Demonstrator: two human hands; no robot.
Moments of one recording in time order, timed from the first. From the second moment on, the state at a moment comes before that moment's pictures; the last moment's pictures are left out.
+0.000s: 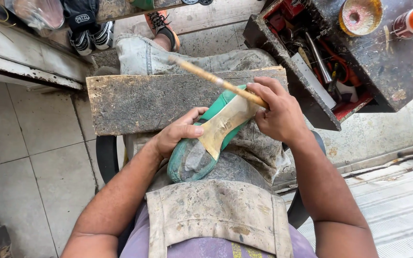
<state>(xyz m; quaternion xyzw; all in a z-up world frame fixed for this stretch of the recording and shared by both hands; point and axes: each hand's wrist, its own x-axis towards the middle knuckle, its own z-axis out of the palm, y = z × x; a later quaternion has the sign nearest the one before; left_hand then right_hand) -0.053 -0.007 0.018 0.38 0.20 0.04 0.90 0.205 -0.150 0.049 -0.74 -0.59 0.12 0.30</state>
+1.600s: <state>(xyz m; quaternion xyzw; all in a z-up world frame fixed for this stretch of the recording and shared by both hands) -0.026 -0.016 -0.010 0.10 0.15 -0.03 0.98 0.484 -0.125 0.030 -0.88 -0.27 0.02 0.40</state>
